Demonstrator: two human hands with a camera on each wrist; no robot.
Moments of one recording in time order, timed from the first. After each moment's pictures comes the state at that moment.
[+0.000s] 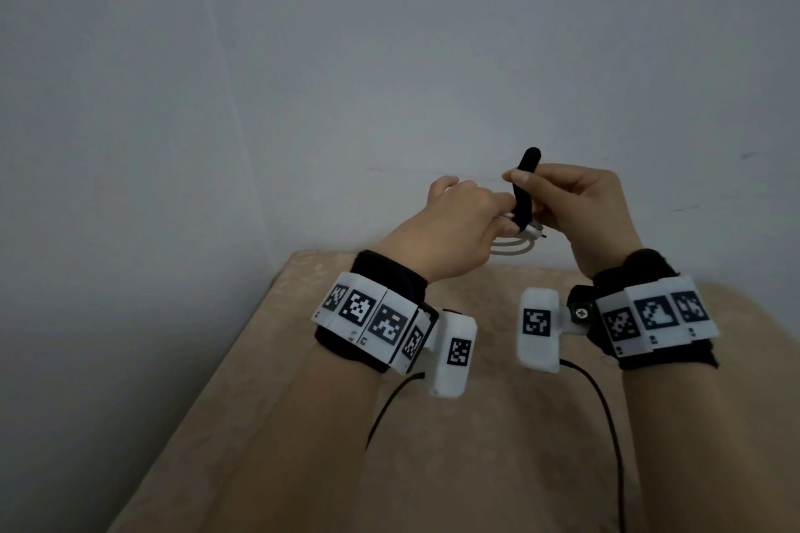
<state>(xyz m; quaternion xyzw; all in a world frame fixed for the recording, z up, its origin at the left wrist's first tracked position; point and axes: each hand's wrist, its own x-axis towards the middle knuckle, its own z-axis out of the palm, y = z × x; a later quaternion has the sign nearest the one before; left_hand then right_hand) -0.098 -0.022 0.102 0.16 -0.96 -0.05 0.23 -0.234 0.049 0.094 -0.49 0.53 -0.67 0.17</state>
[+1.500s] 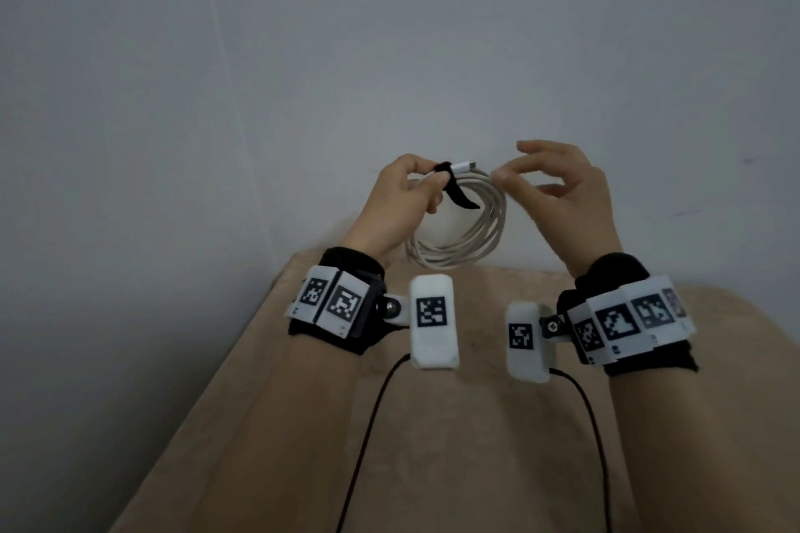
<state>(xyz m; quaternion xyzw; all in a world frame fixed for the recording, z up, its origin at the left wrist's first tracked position) -0.075 -0.052 0.098 0.27 -0.70 -0.49 0.44 -0.226 0.038 0.093 -0.52 0.59 -0.62 0.01</state>
